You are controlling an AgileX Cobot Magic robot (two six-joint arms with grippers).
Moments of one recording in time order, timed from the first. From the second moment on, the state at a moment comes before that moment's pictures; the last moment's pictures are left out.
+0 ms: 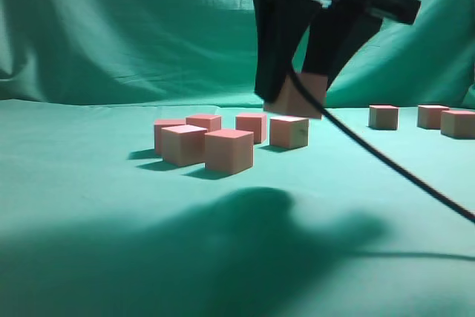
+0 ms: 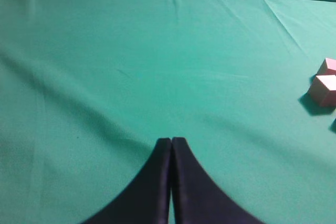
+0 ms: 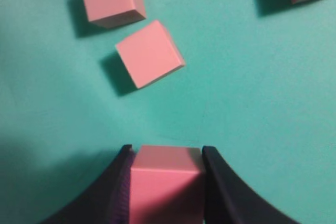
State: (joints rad) left arm -0.01 -0.01 0.02 -0.06 0.35 -0.02; right arm 0.73 1.72 -1.13 0.17 0.78 0.07
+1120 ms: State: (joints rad) left arm -0.01 -0.01 0.02 -0.06 0.35 -0.02; right arm 0.73 1.86 -1.13 0.19 0.69 0.12
